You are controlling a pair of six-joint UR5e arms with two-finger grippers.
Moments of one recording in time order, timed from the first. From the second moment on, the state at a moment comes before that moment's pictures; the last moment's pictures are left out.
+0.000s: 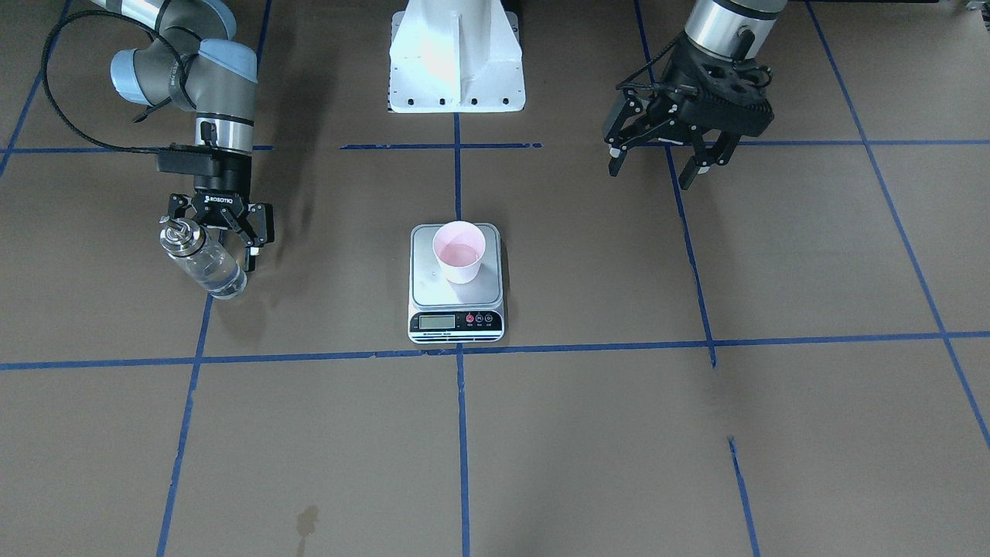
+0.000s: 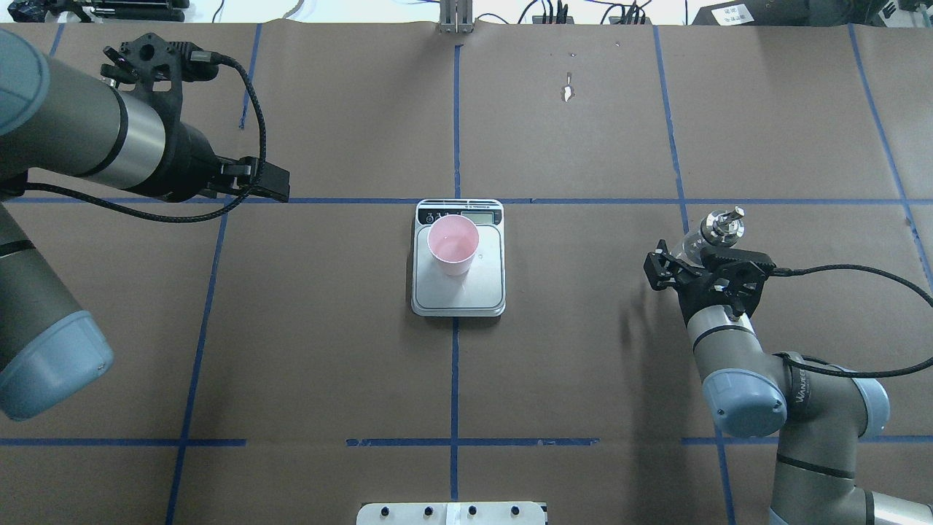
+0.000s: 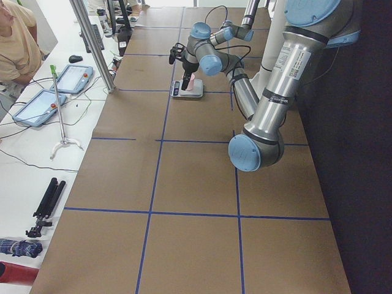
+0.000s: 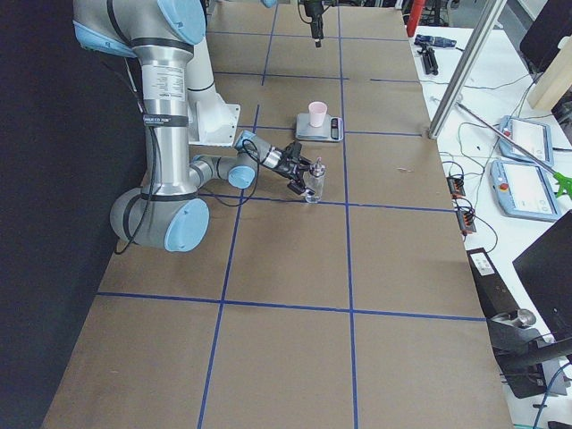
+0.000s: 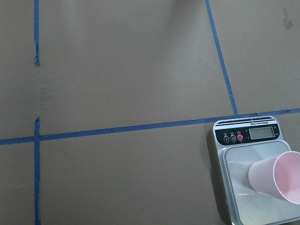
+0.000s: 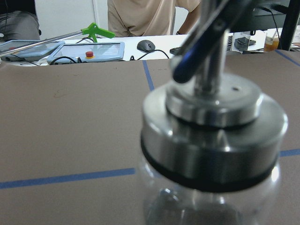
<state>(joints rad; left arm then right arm) -0.79 -1.97 -2.14 -1.57 -1.95 -0.99 0.27 -1.55 1.81 -1.02 0.73 1.51</state>
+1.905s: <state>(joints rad) -0.85 -1.97 -2.06 -1.57 -1.95 -0.83 0.41 -2.01 2.06 -0.73 1.42 1.00</state>
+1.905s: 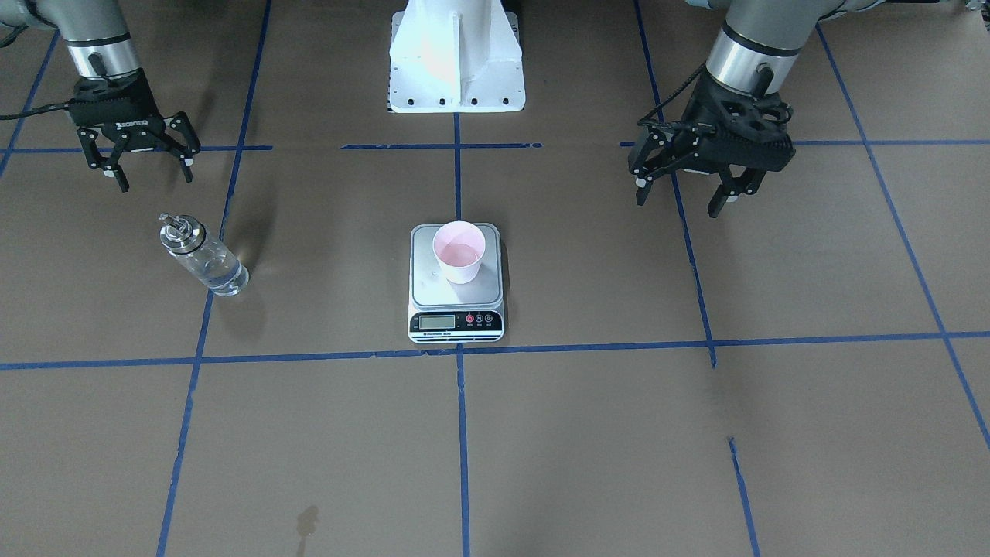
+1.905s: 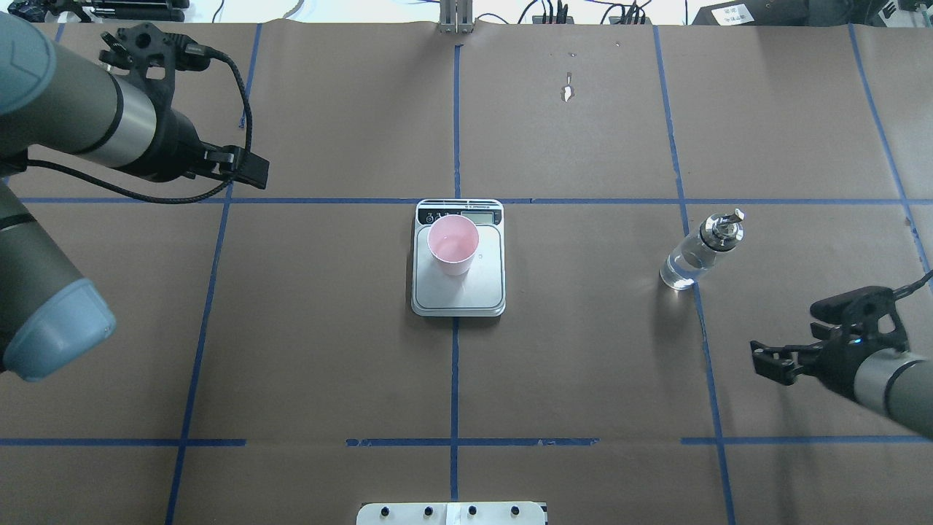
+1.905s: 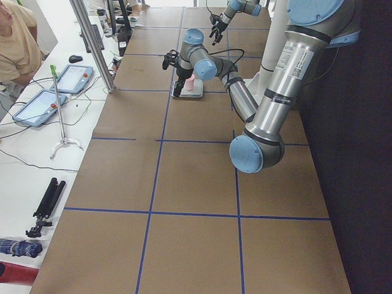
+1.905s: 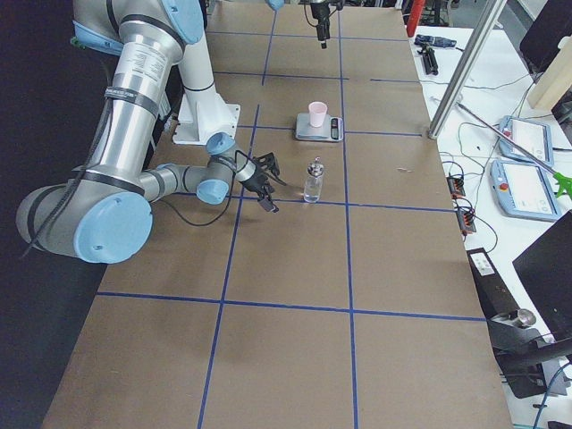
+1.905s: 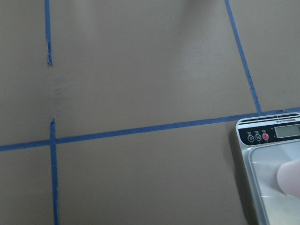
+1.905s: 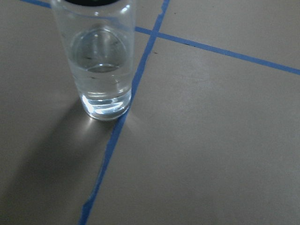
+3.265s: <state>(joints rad) -1.49 -1.81 -1.62 -1.57 -2.29 0.11 1.50 -1.46 1.58 -1.51 2.29 -0.06</state>
